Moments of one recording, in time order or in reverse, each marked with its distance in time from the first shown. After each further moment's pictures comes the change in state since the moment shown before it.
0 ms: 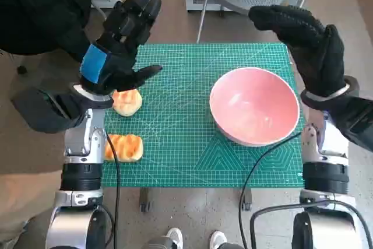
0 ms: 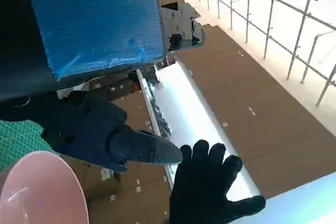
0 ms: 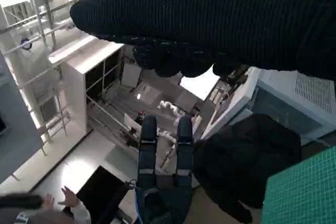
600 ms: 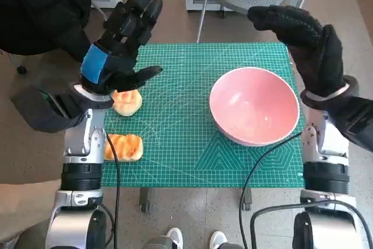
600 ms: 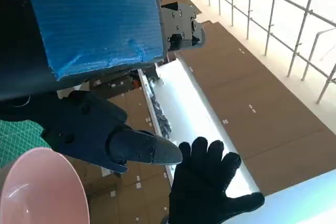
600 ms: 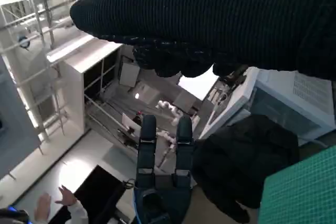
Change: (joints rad) left arm 0.000 0.000 0.001 0.000 -0.005 0.011 -0.016; right arm 0.000 -0.004 0.006 0.000 -0.016 -0.001 -0.004
